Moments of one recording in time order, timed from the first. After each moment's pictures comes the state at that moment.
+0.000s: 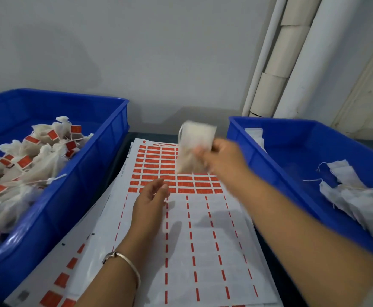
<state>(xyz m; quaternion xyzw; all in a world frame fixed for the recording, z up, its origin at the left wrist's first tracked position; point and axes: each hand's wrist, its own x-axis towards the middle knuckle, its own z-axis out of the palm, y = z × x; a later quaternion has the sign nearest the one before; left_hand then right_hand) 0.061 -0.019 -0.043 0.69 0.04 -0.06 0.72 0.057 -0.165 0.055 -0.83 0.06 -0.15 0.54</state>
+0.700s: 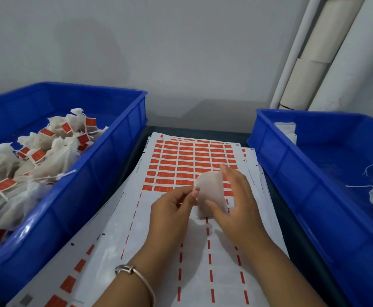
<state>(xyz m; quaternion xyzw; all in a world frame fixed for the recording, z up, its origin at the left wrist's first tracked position) 0.060 -0.029 -0.048 0.80 -0.04 0.05 0.60 0.039 -0.167 -0.051 -0.89 -0.03 -0.23 0.38</state>
